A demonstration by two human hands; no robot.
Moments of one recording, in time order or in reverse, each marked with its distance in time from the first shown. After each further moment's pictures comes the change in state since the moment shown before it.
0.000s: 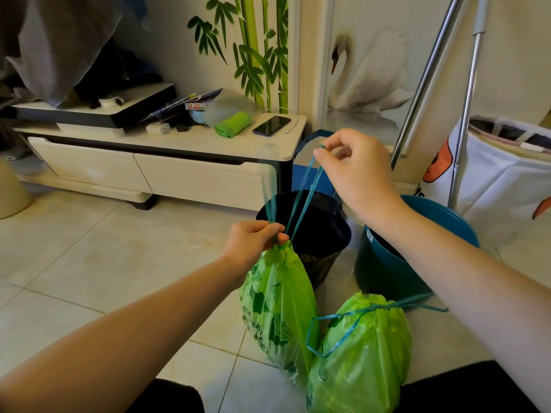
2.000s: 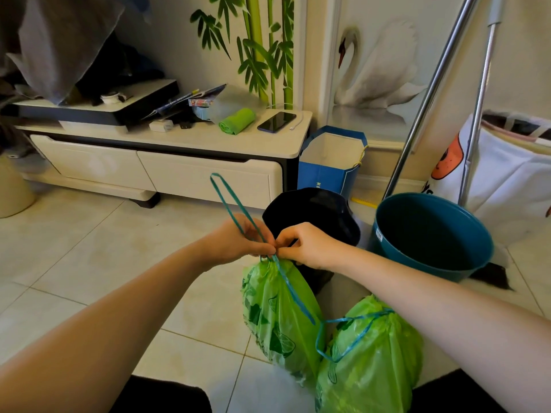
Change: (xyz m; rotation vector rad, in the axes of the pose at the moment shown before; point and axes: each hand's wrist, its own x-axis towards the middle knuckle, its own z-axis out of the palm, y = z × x) left_hand 0.009 0.022 -0.054 0.518 -0.382 0.165; right_hand -0.048 0.065 0.098 0.122 -0.862 0.167
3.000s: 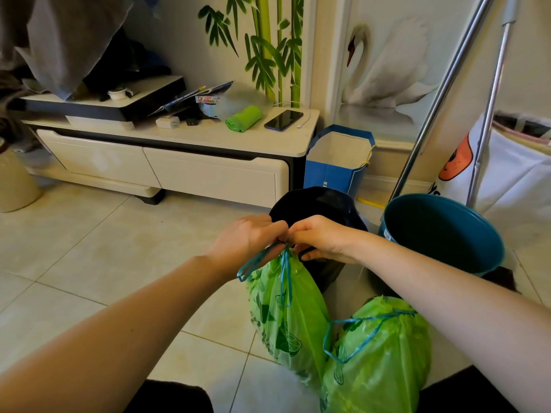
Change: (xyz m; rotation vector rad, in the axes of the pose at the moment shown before) left_hand -0.007 -0.006 0.006 0.830 0.240 0.672; right_hand 0.009 -0.007 -0.010 0.388 -0.114 0.262
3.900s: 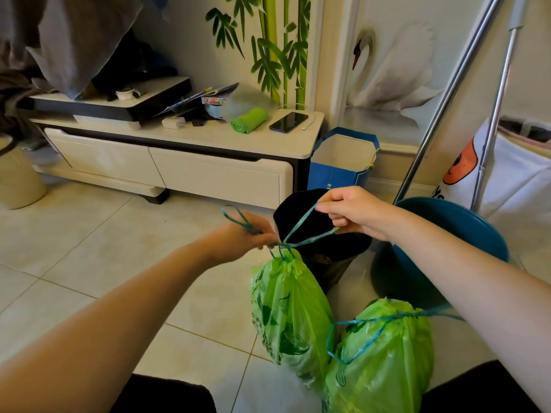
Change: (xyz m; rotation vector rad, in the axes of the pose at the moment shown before) left_hand -0.001 -0.017 -0.017 -0.512 -0.236 -0.523; right_hand -0.018 -0.023 -0.052 0.034 0.187 -0.032
